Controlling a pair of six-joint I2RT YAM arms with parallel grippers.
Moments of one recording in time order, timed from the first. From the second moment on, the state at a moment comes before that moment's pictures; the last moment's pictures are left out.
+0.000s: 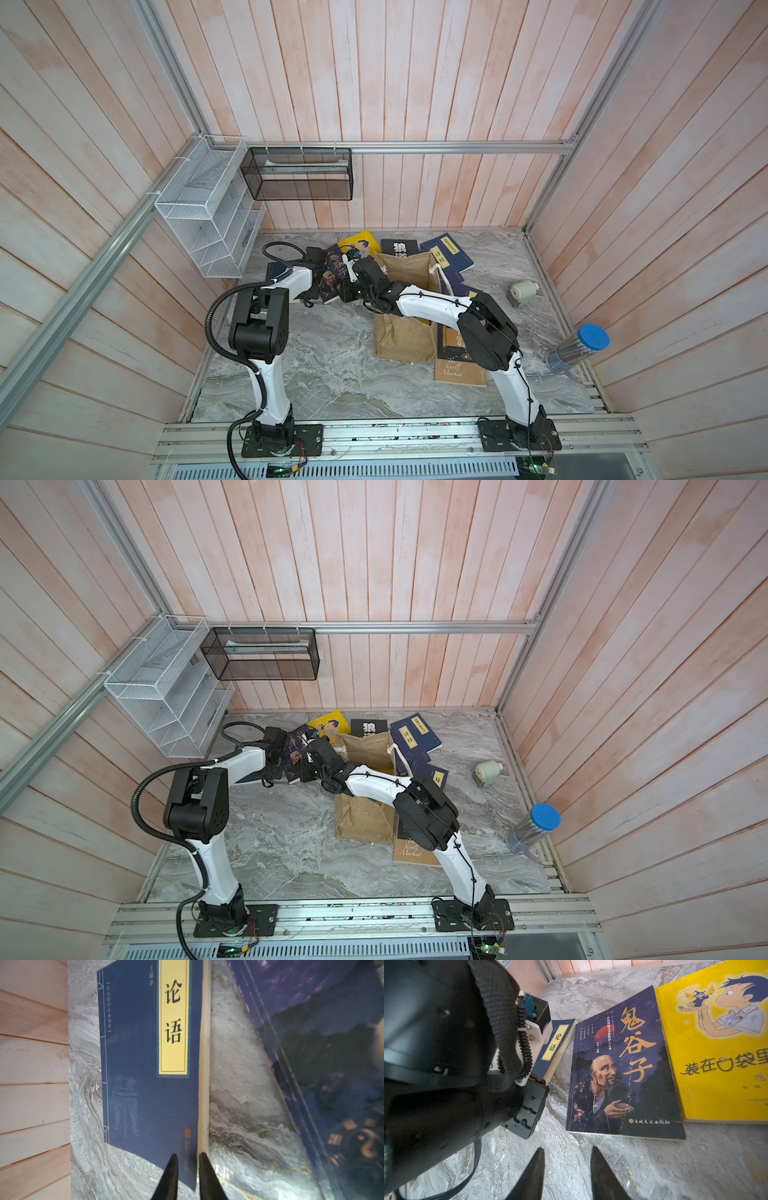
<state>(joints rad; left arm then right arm) -0.14 1.97 1.32 -0.59 -0.51 -0.06 0.92 2.19 1.67 0.00 -0.06 0.52</state>
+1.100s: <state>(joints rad) -0.14 1.97 1.28 -0.58 -0.58 -0.04 0.92 2.19 1.65 0.01 -0.07 0.53</state>
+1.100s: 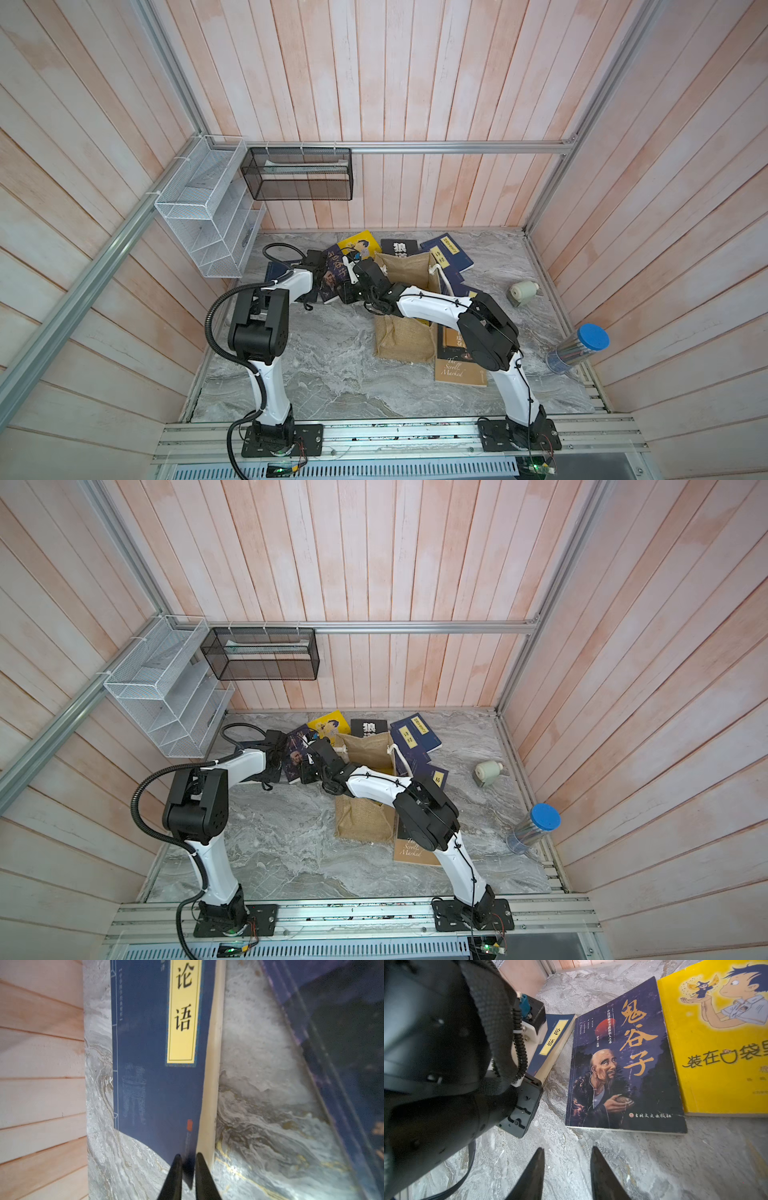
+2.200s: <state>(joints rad) -0.34 1.38 0.92 -0.80 -0.20 -0.42 0.90 1.94 1.37 0.04 -0.10 0.62</state>
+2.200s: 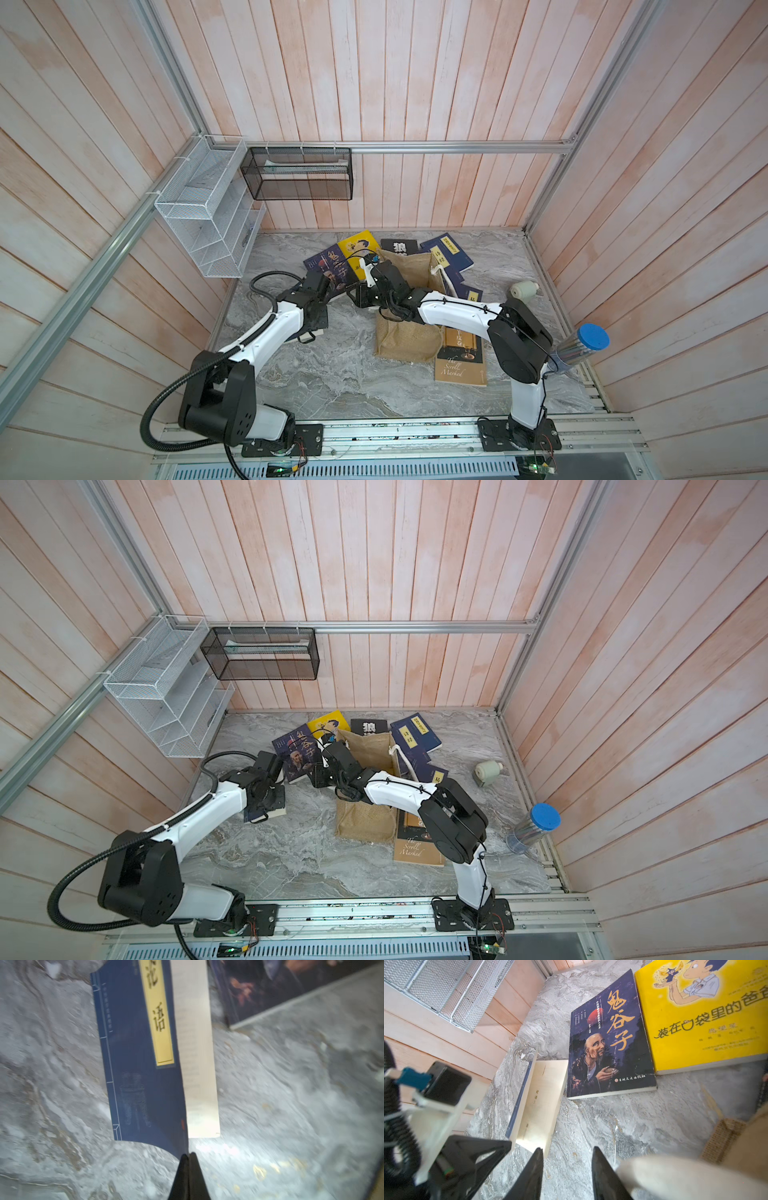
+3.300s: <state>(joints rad) -0.04 0.85 0.42 -0.53 0.27 -0.82 1.06 2.22 1.62 -0.25 -0.06 0.53</state>
